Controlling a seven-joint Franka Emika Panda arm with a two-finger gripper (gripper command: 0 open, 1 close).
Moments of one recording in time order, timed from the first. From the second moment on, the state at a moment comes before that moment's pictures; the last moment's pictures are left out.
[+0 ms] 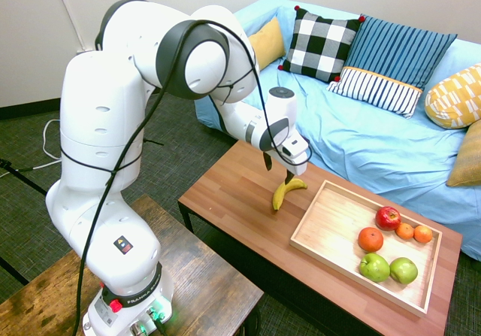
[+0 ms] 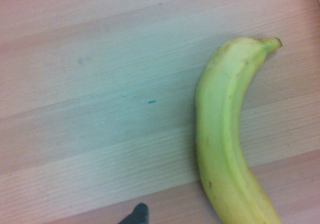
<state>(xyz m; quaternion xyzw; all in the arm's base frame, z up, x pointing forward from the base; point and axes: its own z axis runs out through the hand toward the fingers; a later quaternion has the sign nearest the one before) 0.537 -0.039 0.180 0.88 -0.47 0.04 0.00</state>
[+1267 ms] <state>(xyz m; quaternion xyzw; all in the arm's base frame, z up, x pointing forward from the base) 0.590 -0.059 0.089 0.86 -0.51 0.02 -0.01</state>
